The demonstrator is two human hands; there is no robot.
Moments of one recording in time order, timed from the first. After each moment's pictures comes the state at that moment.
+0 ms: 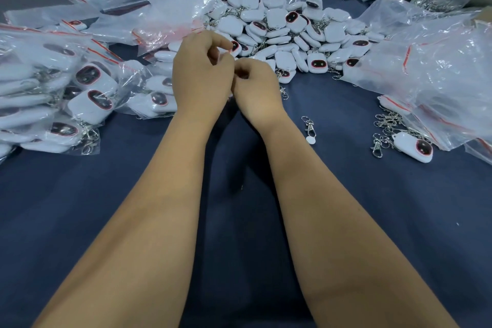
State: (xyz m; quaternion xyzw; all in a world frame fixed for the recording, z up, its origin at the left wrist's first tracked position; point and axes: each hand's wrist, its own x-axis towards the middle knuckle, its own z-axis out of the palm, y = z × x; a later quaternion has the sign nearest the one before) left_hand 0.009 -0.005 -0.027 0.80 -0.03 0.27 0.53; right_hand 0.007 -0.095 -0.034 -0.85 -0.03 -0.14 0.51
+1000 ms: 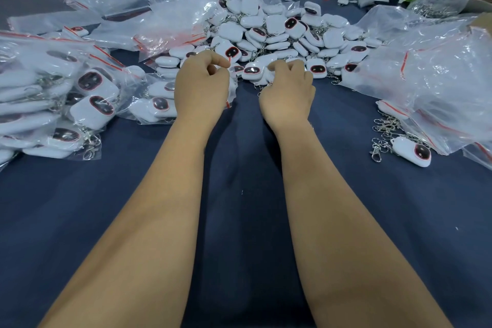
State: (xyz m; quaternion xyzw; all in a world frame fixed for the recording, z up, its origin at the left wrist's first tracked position) left_hand 0.014 -0.003 -0.033 0.81 0.02 0.18 0.55; right_hand 0.011 -0.133 -0.039 -0.95 0.09 -0.20 0.24
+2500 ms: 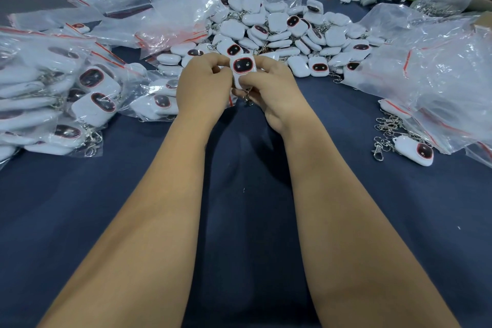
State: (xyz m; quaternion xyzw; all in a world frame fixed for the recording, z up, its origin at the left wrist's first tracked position) left_hand 0.012 -0.002 -0.031 0.83 0.02 0.16 0.53; right_hand 0.012 -0.118 -0.029 -0.64 0.00 -0.01 0.77
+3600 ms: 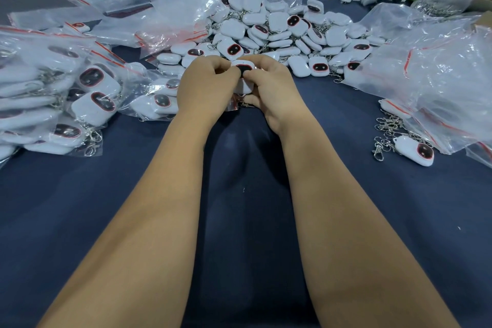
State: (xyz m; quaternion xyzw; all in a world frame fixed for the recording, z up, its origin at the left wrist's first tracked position) left_hand 0.012 -0.002 -0.031 0.85 -0.01 0.14 0.50; right_hand 0.012 -0.117 -0.030 -0.68 0.00 0.00 0.74
